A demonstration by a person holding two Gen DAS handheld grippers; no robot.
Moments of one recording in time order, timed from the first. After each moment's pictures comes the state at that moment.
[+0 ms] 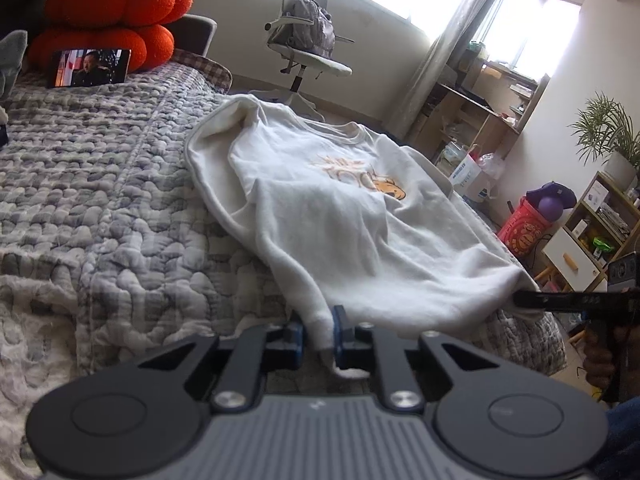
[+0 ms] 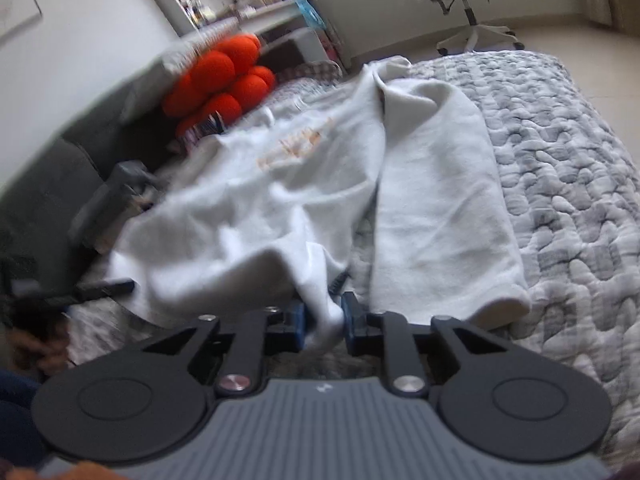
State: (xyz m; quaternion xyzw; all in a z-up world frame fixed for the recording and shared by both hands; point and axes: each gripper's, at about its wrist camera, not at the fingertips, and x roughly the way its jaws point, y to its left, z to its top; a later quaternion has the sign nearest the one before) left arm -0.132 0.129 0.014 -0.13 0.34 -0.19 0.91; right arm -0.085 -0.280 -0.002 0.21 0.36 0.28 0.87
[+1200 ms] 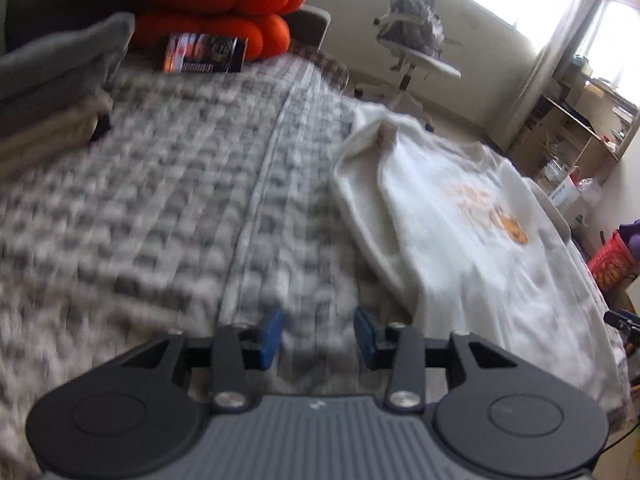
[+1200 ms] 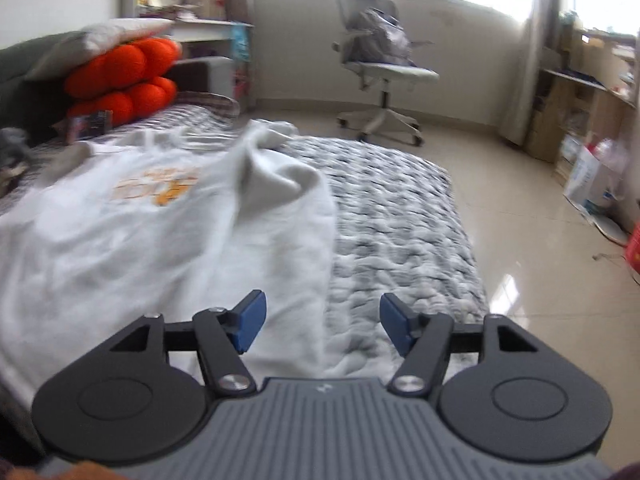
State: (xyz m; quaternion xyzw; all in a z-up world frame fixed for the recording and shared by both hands) left arm -0.084 0.171 0.022 -0.12 0.37 -0.03 0.92; right arm -0.047 -0.279 0.002 -0.04 0.30 0.07 0.95
